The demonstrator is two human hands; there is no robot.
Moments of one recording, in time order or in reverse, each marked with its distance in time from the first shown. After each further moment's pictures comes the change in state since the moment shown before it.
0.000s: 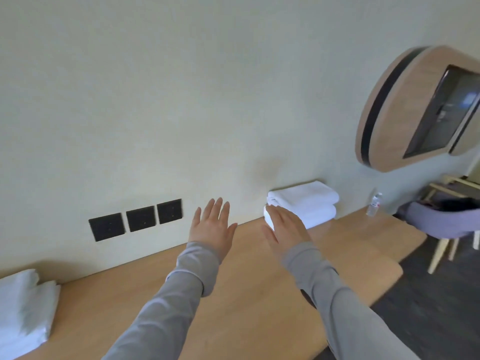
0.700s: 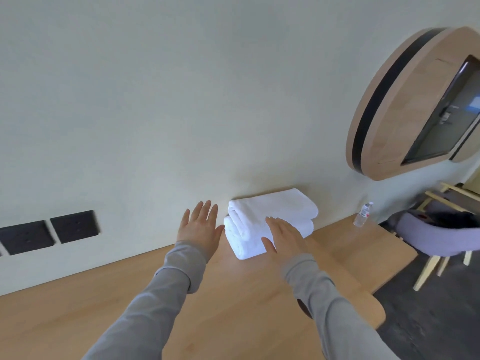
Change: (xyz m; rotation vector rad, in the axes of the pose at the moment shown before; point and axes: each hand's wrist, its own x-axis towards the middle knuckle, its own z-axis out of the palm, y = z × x) left_hand 0.194 0.125 0.132 0.011 -0.112 -0.069; right_hand 0.114 0.246 0.068 -0.053 -0.142 0.048
